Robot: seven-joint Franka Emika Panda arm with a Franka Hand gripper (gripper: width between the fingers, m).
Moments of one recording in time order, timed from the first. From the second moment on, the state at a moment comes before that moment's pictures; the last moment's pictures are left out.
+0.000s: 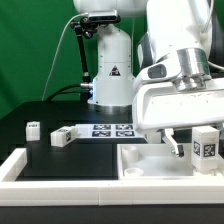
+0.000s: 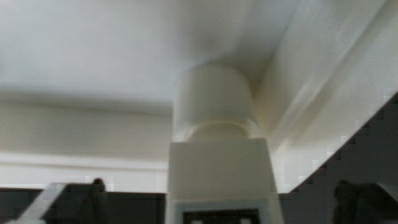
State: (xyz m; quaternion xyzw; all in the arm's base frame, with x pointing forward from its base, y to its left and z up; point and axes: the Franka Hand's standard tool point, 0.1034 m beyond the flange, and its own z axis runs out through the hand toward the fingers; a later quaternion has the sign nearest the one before) arm 0.607 0.111 0.055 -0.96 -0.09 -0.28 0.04
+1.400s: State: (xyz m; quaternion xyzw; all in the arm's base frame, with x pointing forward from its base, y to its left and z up) arm 0.619 0.107 0.074 -0.99 -0.09 -0.03 0.06
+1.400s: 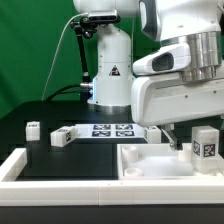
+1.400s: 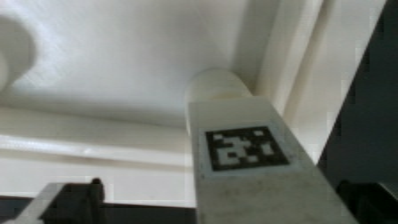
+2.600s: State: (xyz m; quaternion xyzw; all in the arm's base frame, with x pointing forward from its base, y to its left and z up) arm 0.621 0.112 0.075 -1.00 0.03 0.03 0.07
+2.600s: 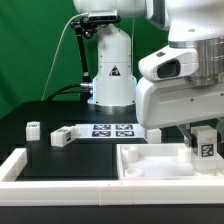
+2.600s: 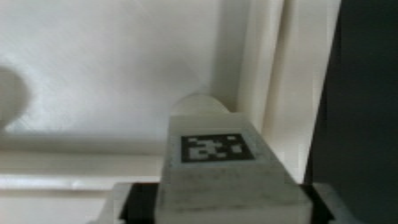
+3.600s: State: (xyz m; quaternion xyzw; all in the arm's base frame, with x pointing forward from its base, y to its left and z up) arm 0.627 0.116 0.073 -0.87 0.49 0.03 0.06
